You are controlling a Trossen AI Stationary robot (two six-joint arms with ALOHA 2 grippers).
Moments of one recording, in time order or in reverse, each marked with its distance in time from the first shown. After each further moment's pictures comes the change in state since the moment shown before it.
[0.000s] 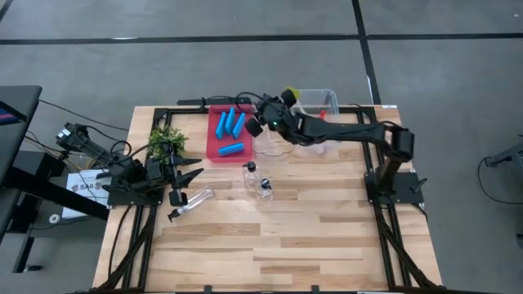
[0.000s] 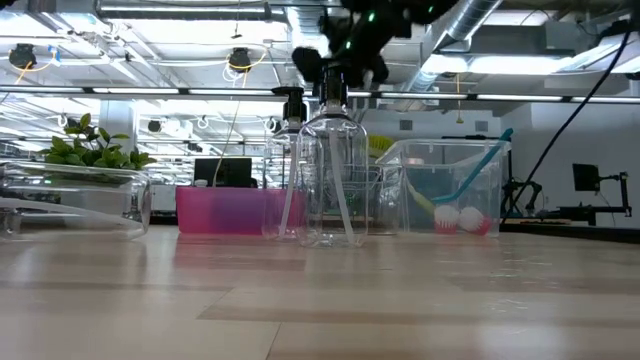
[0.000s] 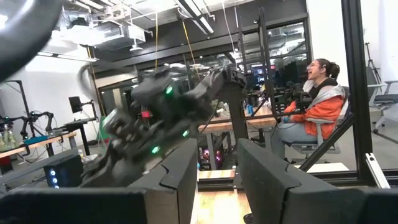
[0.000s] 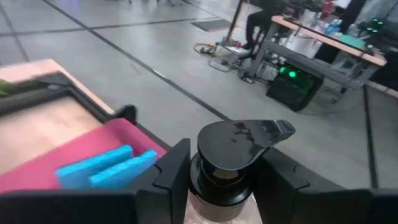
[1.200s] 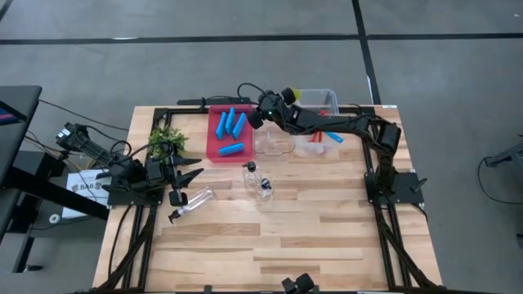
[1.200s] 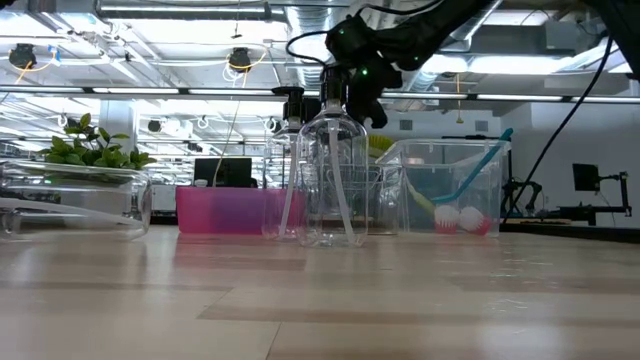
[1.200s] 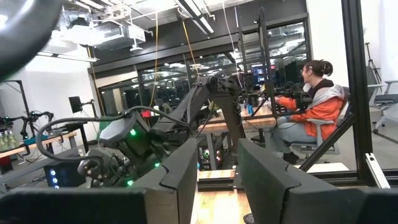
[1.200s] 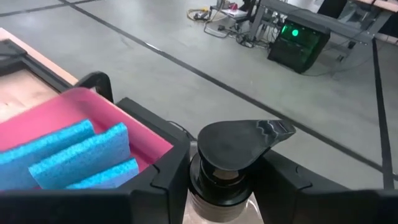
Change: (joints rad) left arm 0.000 0.000 0.000 0.000 0.000 0.000; right arm -0.147 0.153 -0.015 0.043 -0.122 0.114
